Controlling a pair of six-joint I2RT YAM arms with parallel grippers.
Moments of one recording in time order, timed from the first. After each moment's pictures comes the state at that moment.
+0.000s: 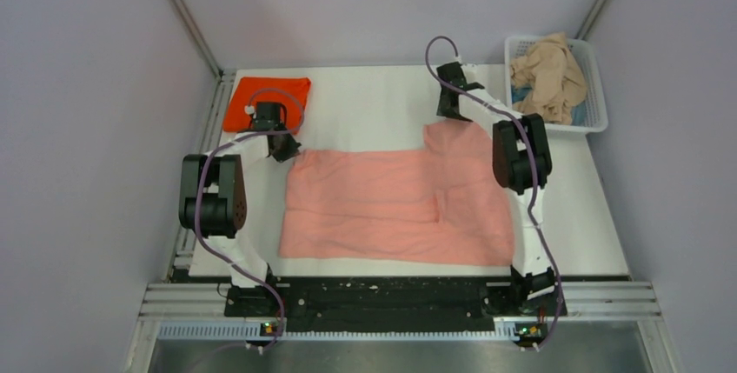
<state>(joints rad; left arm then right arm) -0.03 1.79 1.08 -0.23 0.00 -0.62 0.29 2.33 1.88 -0.52 0.45 0.43</state>
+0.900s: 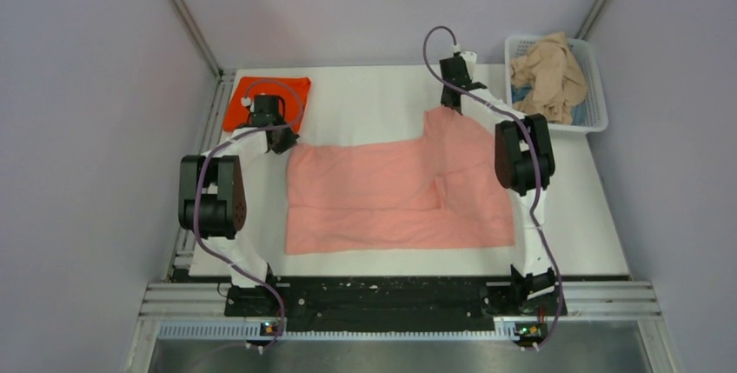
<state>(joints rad) -0.03 1.78 1.13 -0.23 -0.03 -0.63 0.29 2.27 1.80 -0.29 0.42 0.36</state>
